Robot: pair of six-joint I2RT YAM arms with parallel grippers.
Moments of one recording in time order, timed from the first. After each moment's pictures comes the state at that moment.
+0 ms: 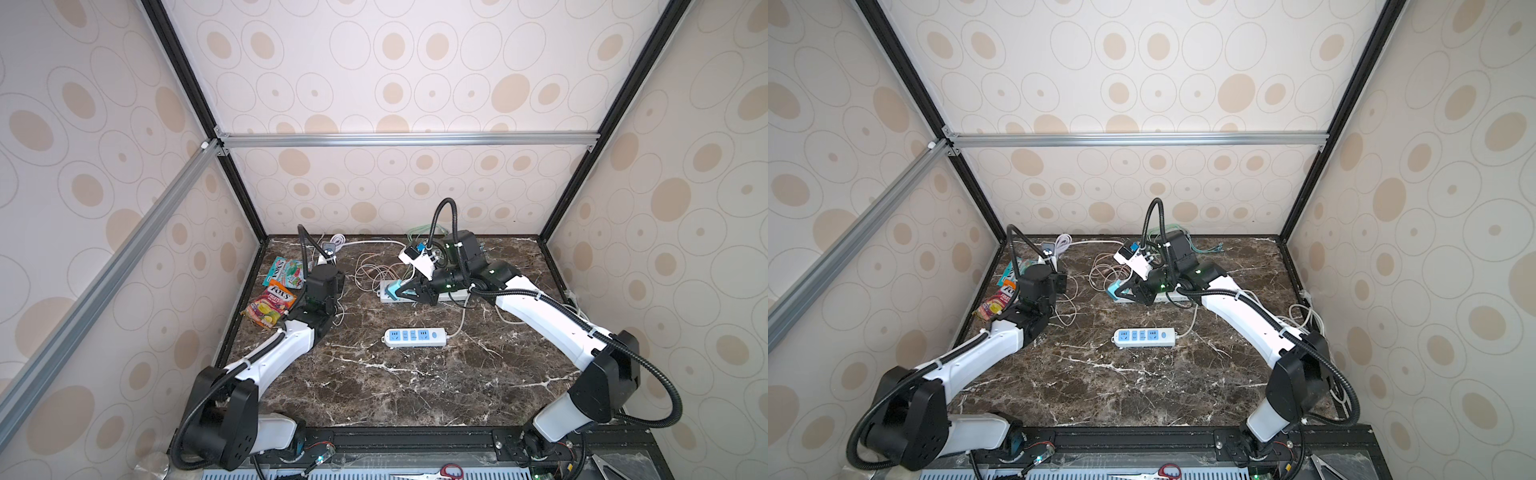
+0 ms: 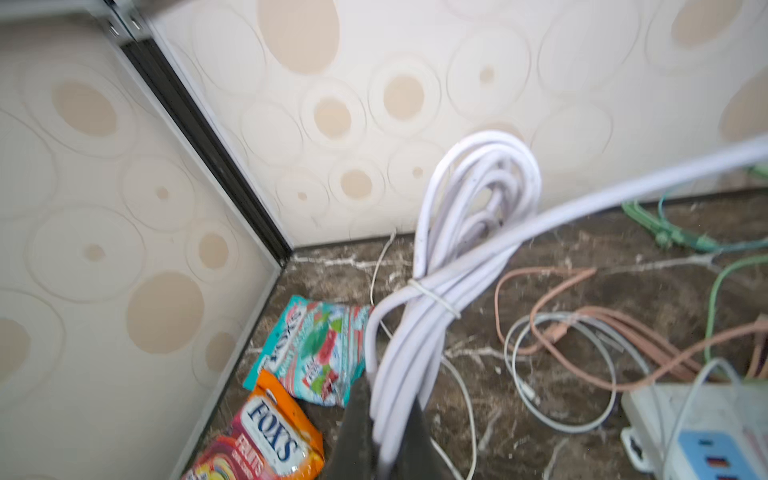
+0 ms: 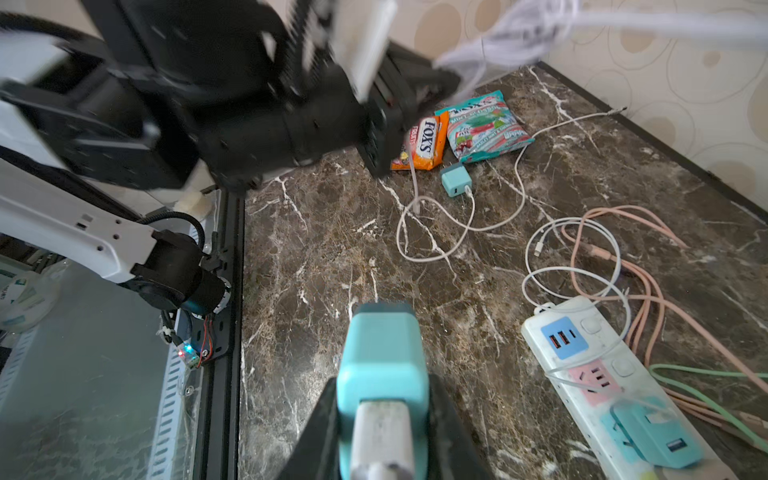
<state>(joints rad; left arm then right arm) -0.35 1.28 0.84 0.22 -0.55 0.12 0.61 1.59 1.46 -0.54 -0.68 -0.21</state>
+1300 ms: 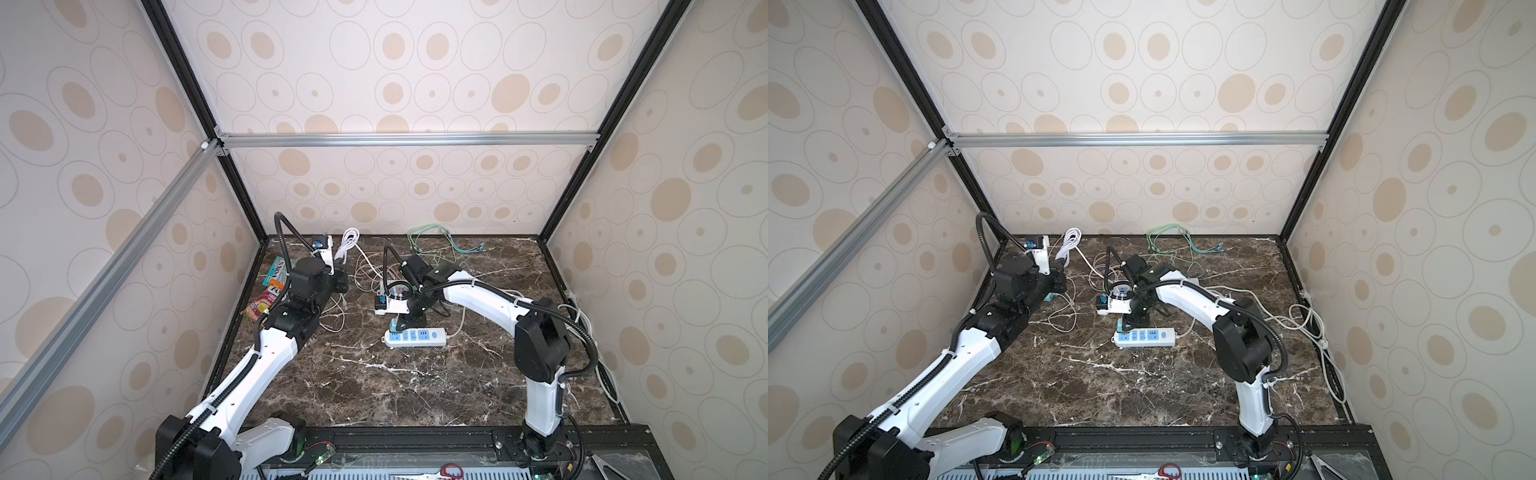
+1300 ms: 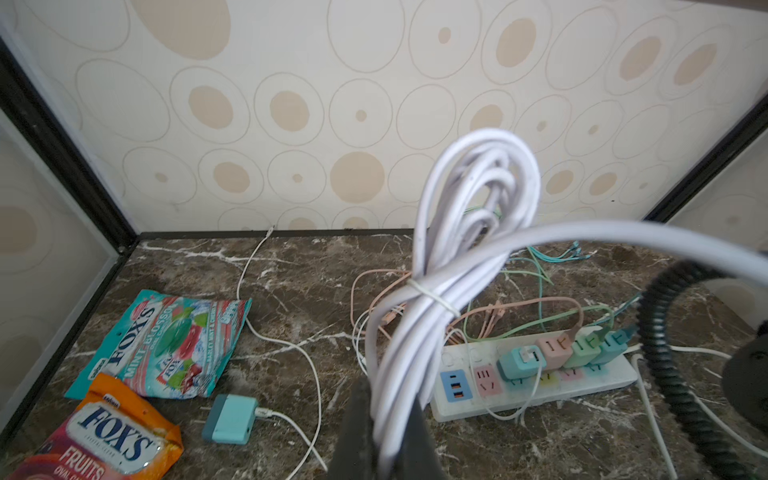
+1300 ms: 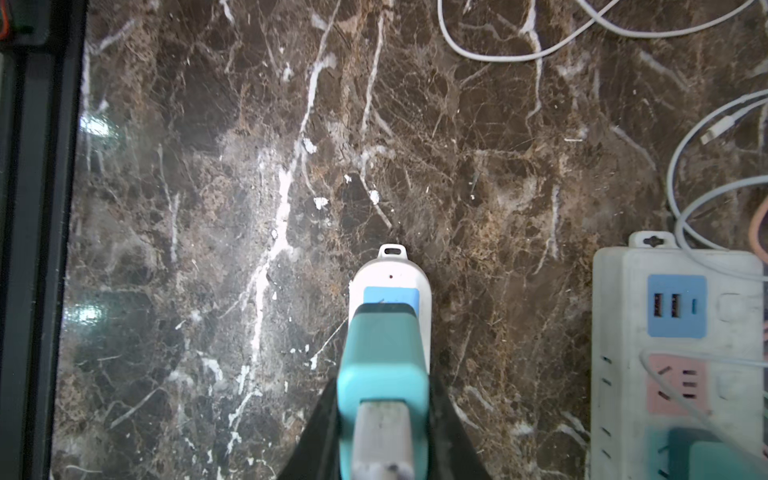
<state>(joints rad) -0.35 1.13 0.92 -0.12 -0.19 -0.19 0.72 1.98 1.66 -0.95 -0.36 -0.86</state>
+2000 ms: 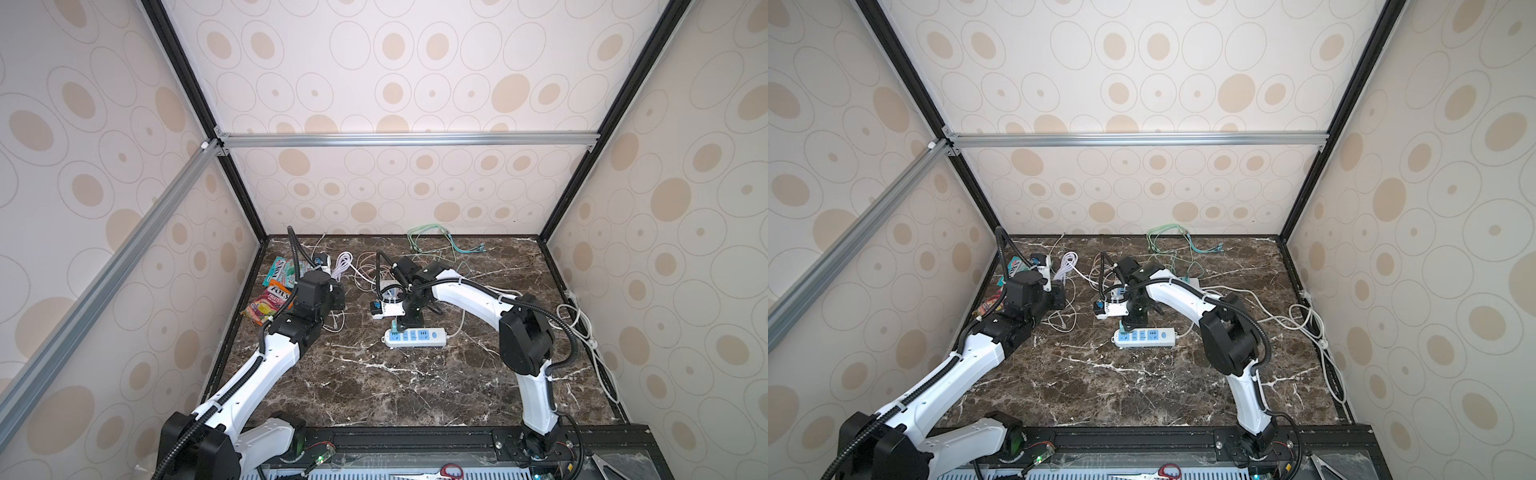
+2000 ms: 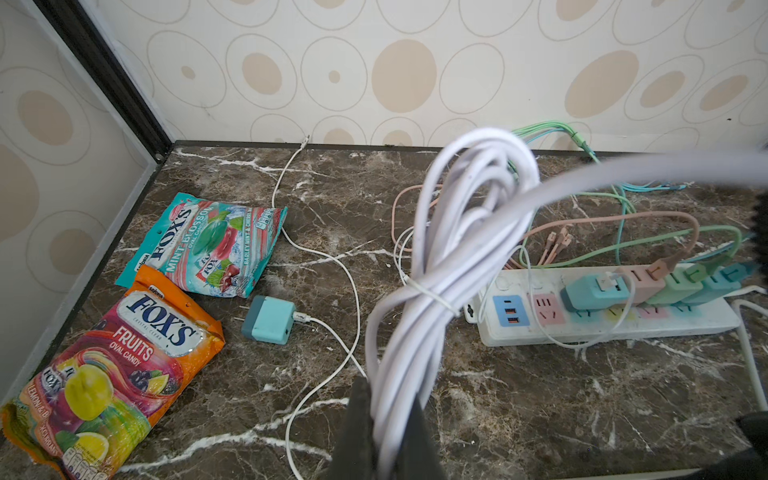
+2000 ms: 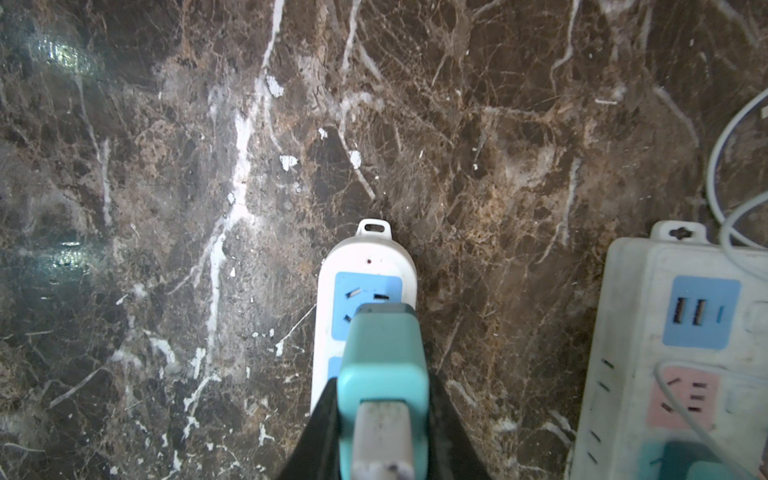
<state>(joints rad) -0.35 1.12 0.82 -0.21 -0.26 -0.23 0.74 2.07 1.75 -1.02 -0.27 -0.91</state>
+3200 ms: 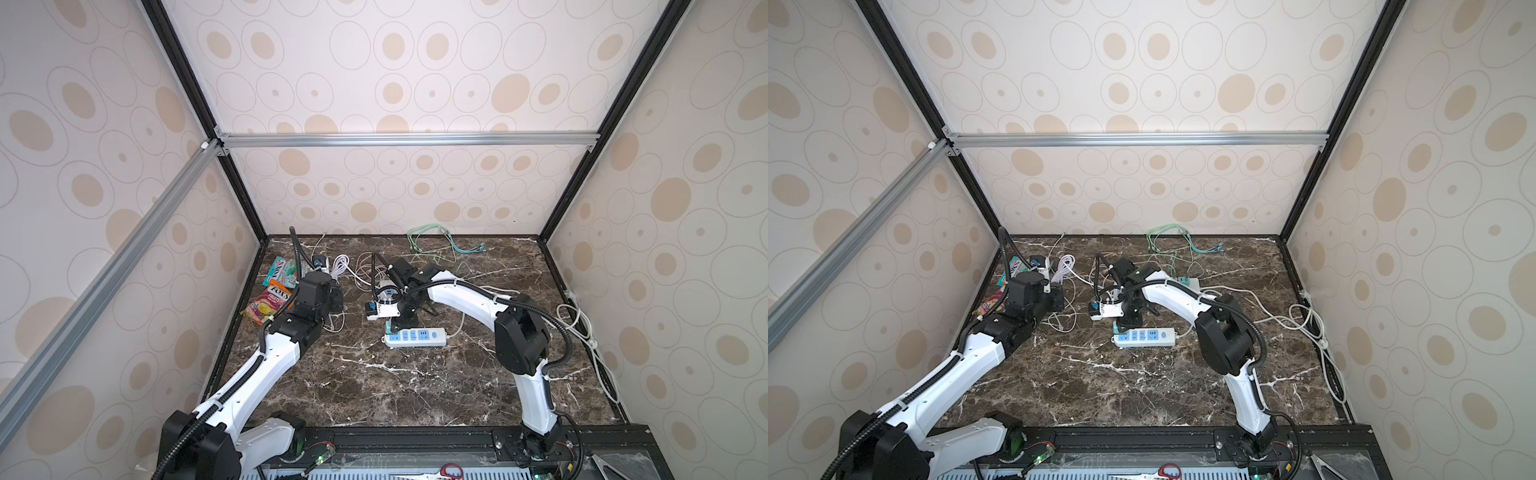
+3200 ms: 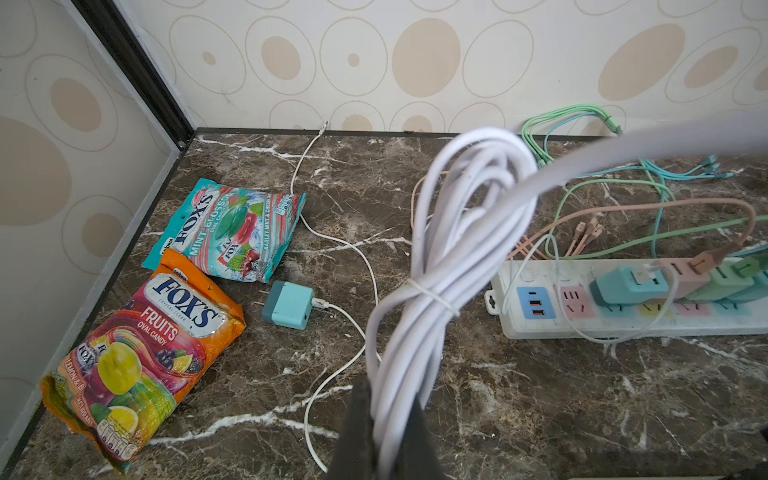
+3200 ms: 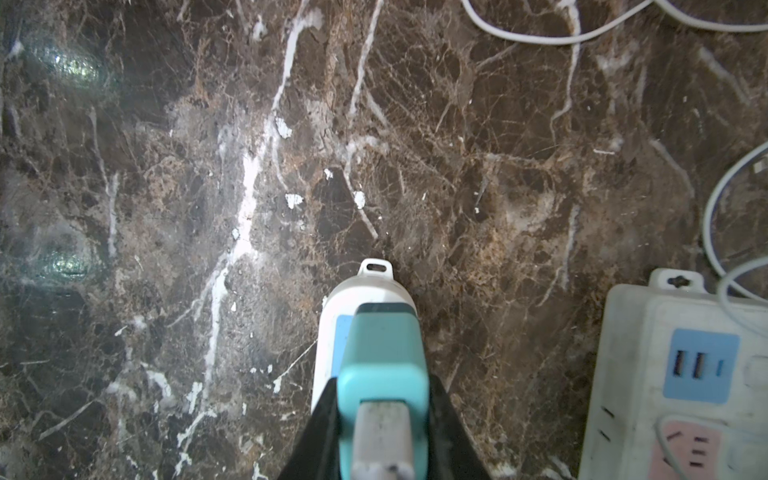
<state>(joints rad) -0.35 1.13 0.82 -0.25 -0.31 -0.23 0.76 2.10 1.77 -0.98 -0.31 -0.91</state>
